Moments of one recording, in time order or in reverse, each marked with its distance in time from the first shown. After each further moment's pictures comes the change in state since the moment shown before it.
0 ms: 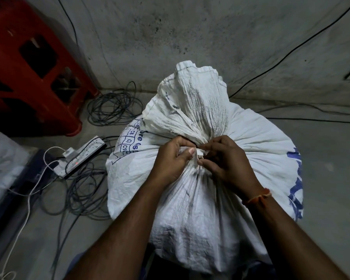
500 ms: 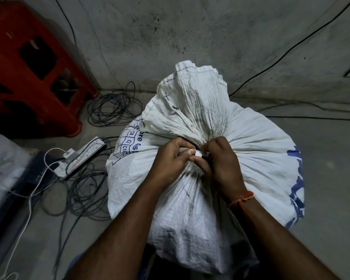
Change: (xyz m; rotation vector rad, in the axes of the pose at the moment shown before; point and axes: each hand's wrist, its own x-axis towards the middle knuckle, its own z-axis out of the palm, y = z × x) left_hand -0.002 0.000 -0.001 0.025 -0.015 -0.011; right_hand -0.007 0.002 0.031 -0.075 0.210 -0.032
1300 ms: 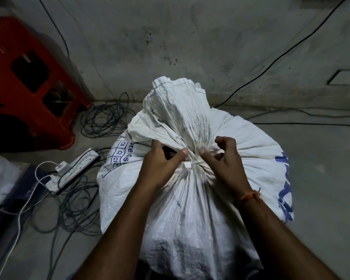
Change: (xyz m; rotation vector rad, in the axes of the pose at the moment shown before) left_hand 0.008 0.016 -0.015 0.151 0.095 -0.084; right_hand 0.018 0.020 -0.018 0.358 0.026 0.437
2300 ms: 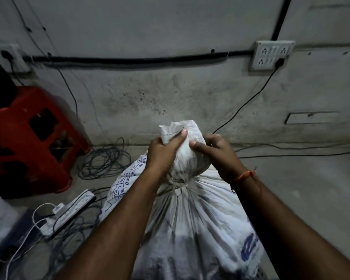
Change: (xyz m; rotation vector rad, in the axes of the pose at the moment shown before) left_hand -0.031 0.153 -0.013 -0.515 0.007 0.064; right_hand -0.004 -0.139 -0.075 0.387 -0.241 -0.195
